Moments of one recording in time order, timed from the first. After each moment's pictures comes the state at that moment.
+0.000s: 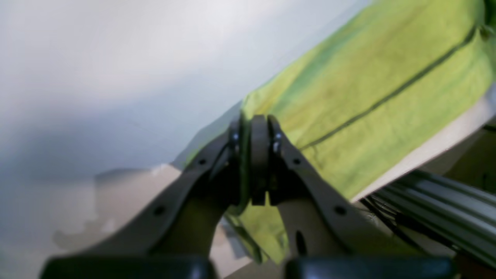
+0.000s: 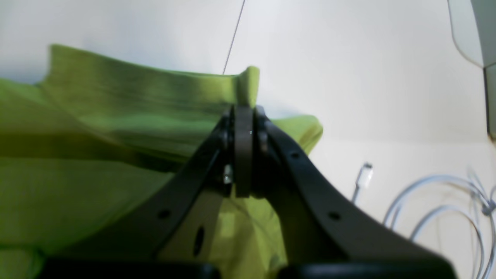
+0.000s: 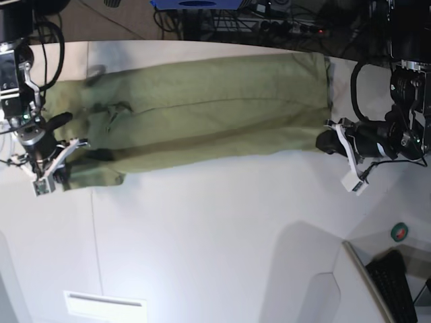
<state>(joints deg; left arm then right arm) 1.4 -32.0 -3.5 82.9 -46.9 -32.5 64.7 -5.8 22.3 -2.0 79.1 10.4 9.4 -19.2</state>
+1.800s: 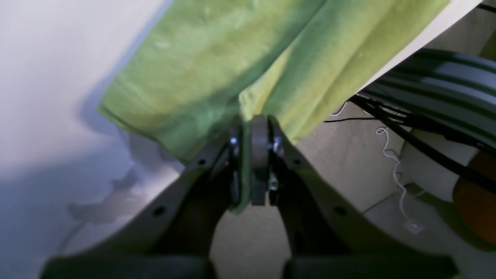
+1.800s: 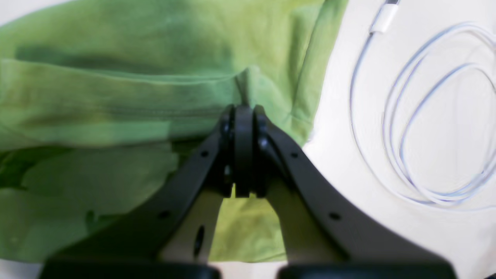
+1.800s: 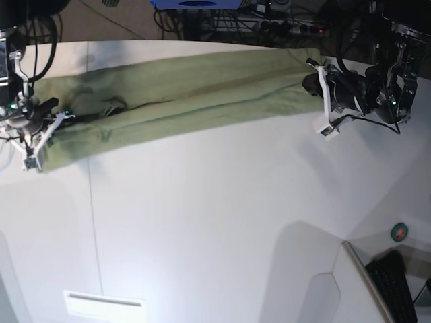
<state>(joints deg) 12.2 -33.2 4.3 89.8 -41.7 -32.2 69.8 -9.8 23.3 3.3 81.5 10.8 9.4 -42.0</state>
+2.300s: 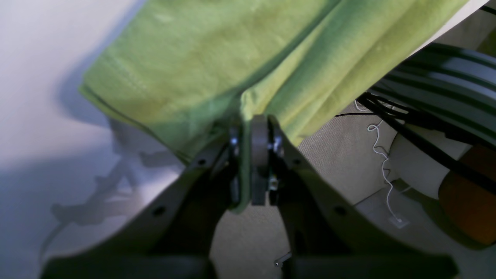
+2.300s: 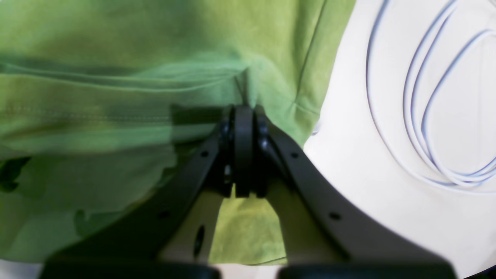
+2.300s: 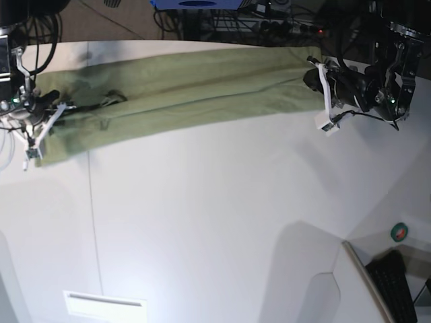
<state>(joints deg) 12.2 -32.9 4.3 87.6 -41.7 -32.2 69.6 -10.8 22.9 3.3 78.7 10.8 9.4 -41.9</state>
